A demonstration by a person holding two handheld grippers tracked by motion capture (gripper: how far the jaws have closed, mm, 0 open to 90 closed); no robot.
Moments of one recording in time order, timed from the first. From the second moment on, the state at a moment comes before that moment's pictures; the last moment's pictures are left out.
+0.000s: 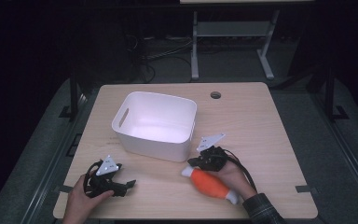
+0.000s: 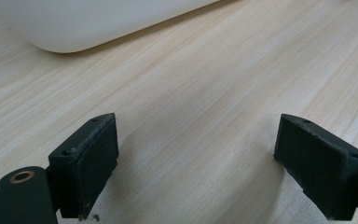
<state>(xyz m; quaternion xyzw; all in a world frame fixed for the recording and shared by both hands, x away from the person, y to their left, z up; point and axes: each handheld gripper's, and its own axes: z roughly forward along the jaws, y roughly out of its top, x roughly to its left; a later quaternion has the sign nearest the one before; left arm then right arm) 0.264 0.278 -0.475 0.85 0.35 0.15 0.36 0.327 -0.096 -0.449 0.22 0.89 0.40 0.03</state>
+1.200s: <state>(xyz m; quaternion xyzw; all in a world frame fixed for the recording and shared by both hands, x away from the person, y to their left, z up) 0.264 0.278 -0.475 0.85 0.35 0.15 0.36 0.303 -0.188 -0.429 0.32 0.85 0.42 0.04</state>
